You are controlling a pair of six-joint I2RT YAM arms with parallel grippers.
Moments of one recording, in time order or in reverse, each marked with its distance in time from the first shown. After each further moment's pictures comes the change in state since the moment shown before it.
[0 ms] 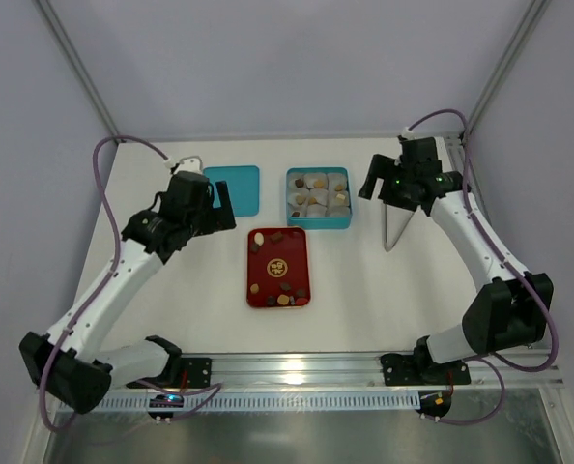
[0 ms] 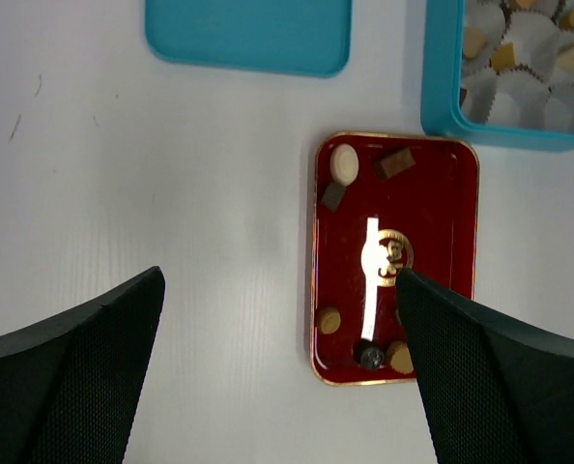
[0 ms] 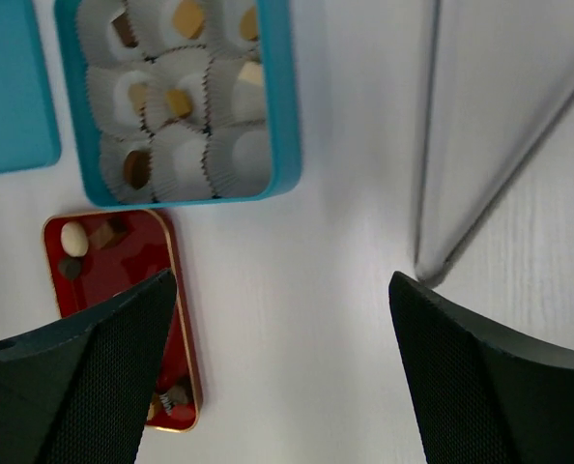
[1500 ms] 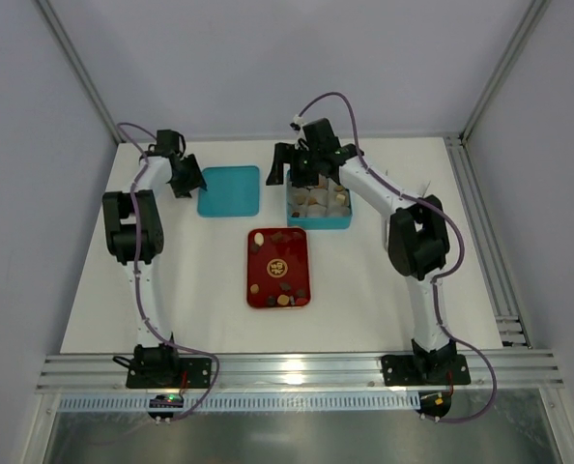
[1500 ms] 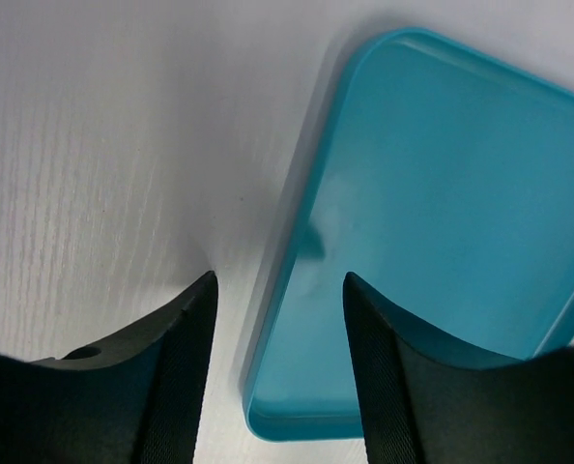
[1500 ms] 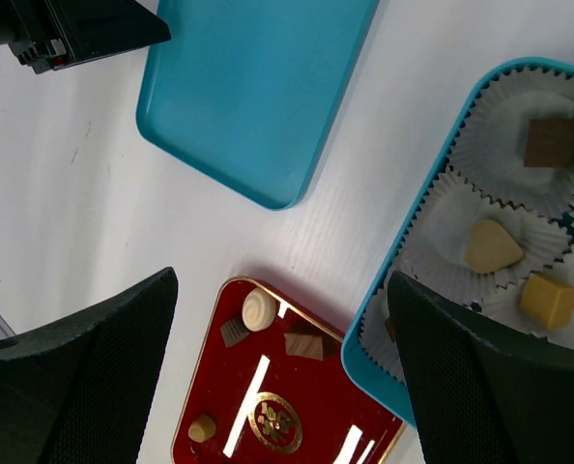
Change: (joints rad) left arm 0.543 1.213 0.718 0.181 0.418 0.134; right arm 0.364 0.706 0.619 0.177 -0.268 0.018
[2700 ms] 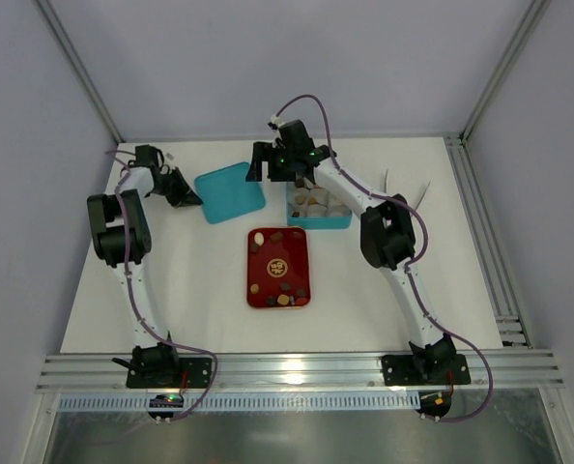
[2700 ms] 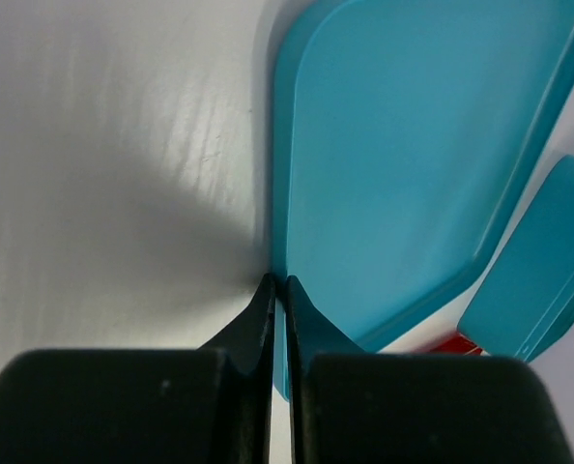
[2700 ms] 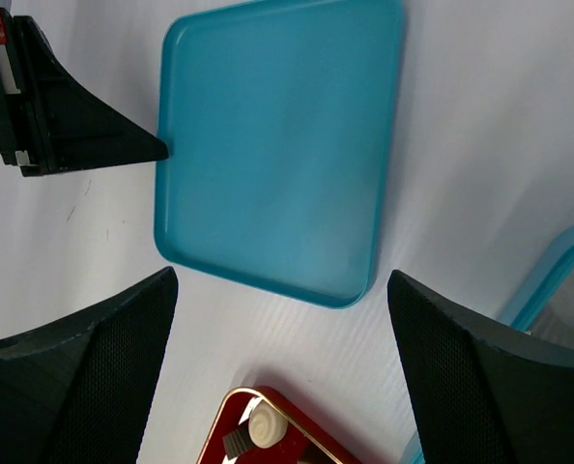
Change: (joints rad) left arm 0.121 -0.007 -0.125 0.041 0.413 -0.057; right arm 0.064 0.320 0.362 0.023 0.021 0.023
